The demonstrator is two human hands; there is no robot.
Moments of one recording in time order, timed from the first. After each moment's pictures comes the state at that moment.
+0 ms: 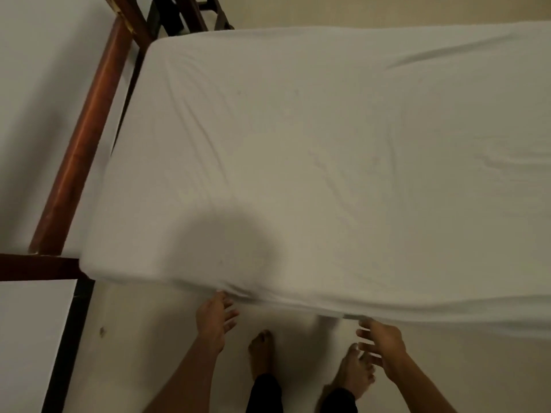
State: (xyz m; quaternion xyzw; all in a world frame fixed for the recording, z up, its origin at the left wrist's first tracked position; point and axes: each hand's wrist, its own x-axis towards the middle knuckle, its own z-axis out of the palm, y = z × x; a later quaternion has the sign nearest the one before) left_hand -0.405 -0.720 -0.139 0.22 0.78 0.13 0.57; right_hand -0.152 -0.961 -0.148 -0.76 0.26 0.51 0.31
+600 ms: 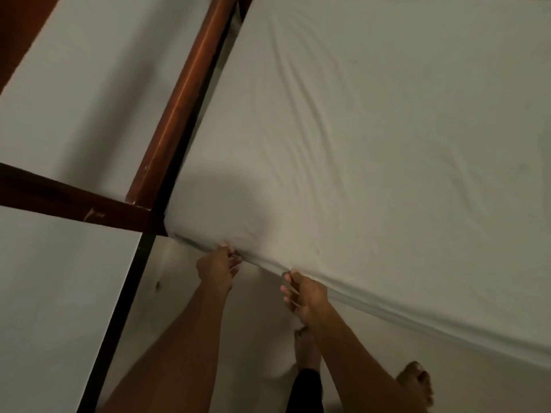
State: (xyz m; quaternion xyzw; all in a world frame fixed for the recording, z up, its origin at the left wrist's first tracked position) left_hand -0.562 -0.548 -0.158 0.15 0.79 0.28 0.52; right_hand -0.416 -0.675 -0.156 -0.62 0.24 0.65 0.38
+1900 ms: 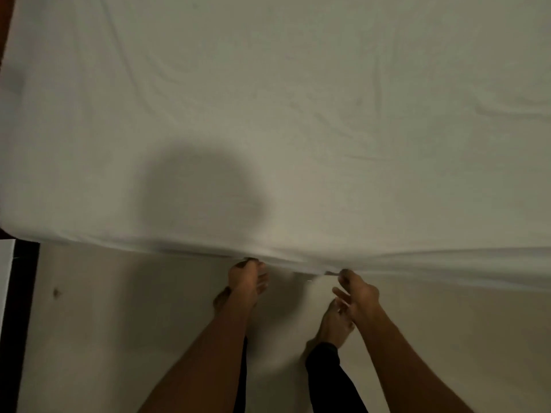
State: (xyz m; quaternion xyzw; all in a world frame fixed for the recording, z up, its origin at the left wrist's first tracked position) left_hand -0.313 -0.802 -0.211 0.19 0.76 0.03 0.62; right_hand -0.146 -0.963 -0.186 -0.70 0.39 0.44 0.40
